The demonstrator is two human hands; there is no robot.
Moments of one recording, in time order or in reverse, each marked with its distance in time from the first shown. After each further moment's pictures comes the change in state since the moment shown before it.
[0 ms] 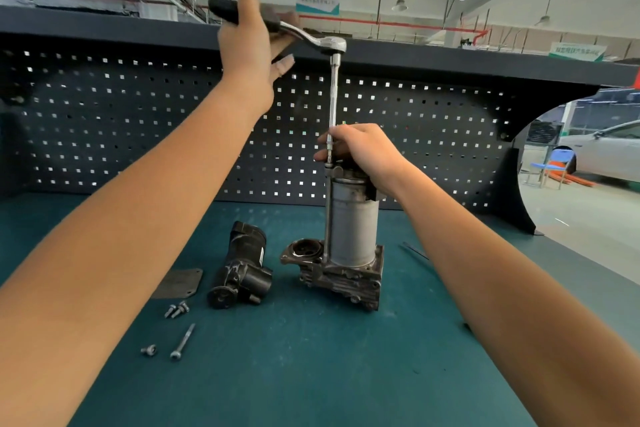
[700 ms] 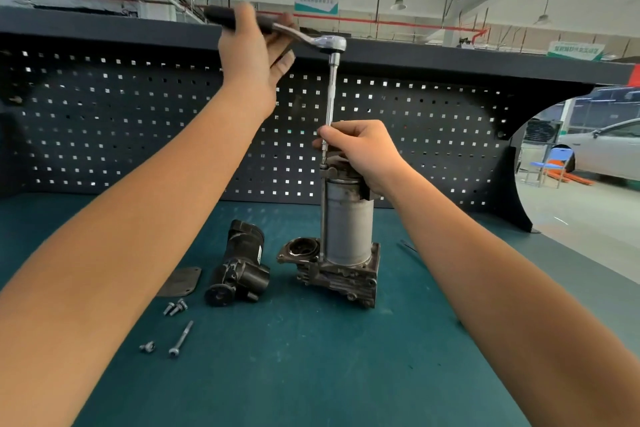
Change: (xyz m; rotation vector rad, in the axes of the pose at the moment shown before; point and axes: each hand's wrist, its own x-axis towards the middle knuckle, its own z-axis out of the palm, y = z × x) left_hand 0.003 -0.011 -0.001 -0.155 -0.034 -0.061; right_hand -0.005 0.004 -0.001 0.019 0.066 -0.121
